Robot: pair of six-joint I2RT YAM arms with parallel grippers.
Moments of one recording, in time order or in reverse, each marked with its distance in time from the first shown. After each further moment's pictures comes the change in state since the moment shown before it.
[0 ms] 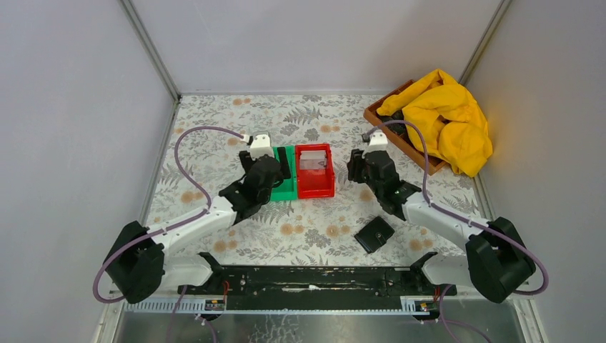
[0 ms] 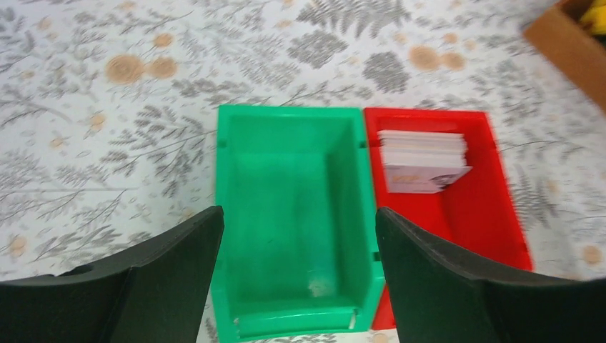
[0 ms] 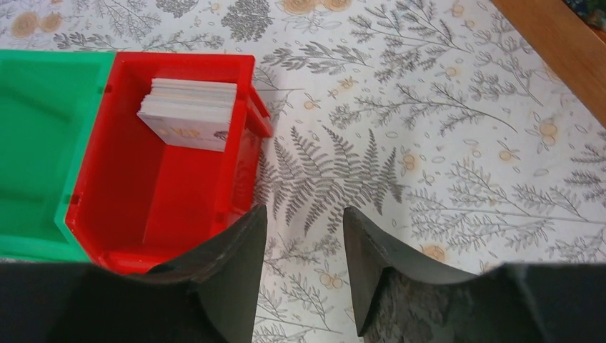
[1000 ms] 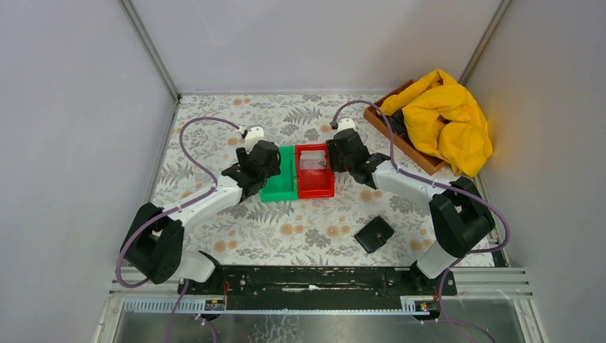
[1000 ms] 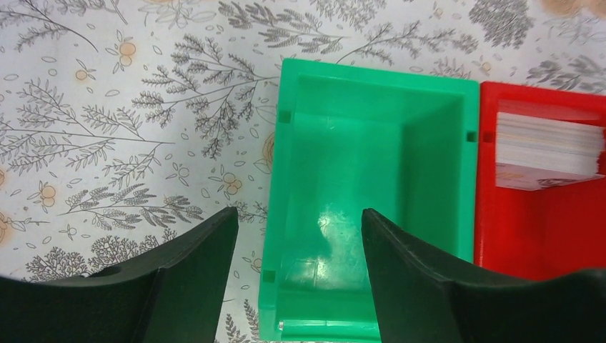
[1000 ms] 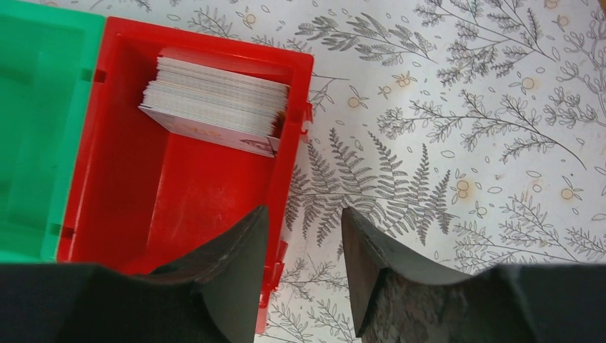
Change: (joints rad) left arm 0.176 0.171 0.148 -0.297 0.105 -0.108; right arm 0.047 0.390 0.427 -0.295 -0.034 -0.047
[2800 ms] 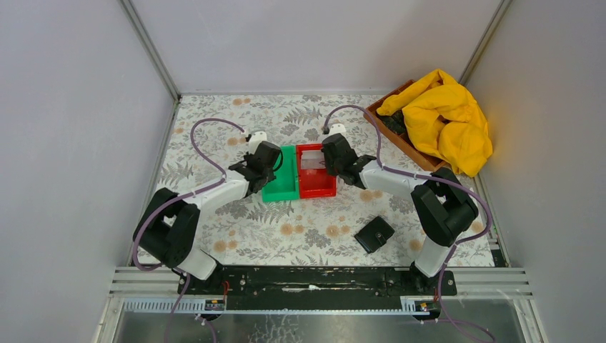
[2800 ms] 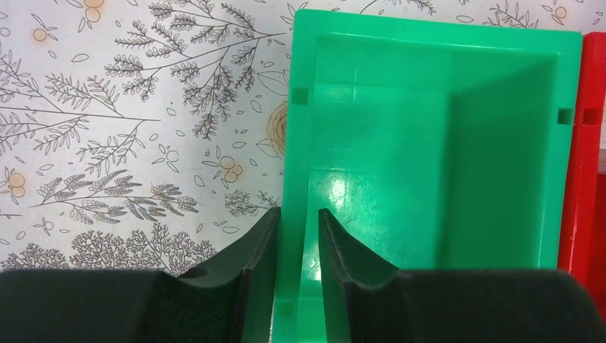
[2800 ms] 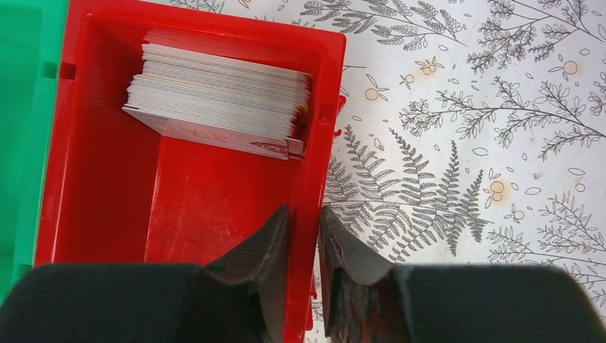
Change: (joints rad) left arm 0.039 0.138 0.011 -0.014 0.074 -0.005; right arm 0.049 0.125 0.039 0.029 0.066 0.037
